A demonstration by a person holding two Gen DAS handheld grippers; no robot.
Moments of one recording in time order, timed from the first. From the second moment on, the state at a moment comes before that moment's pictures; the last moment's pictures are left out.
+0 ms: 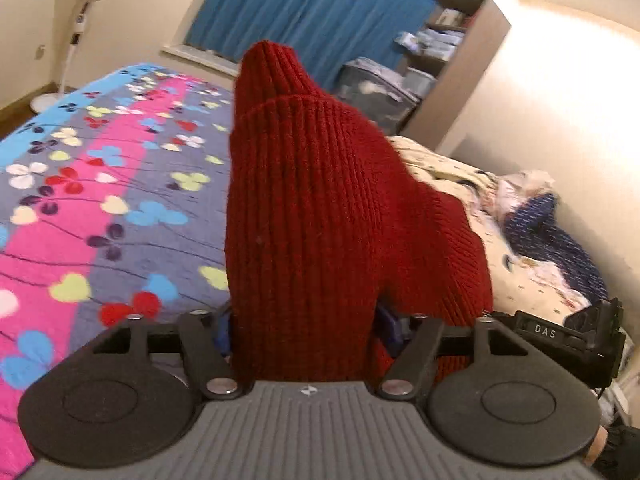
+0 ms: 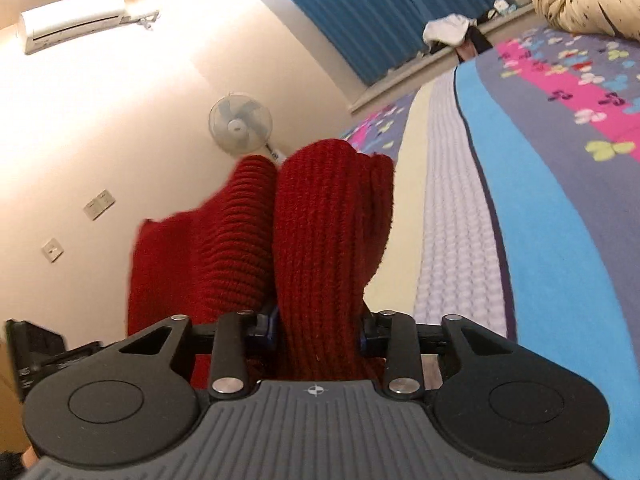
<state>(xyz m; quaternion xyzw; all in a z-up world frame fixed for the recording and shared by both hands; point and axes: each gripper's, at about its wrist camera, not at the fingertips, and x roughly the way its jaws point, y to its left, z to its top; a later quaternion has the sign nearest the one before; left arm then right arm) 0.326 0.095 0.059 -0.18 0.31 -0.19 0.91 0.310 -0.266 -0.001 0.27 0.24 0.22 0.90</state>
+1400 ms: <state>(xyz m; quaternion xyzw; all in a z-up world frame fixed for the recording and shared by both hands) 0.080 0.008 0.140 0.02 0.31 0.01 0.95 0.078 -0.214 0.051 0.05 0.22 0.05 0.97</state>
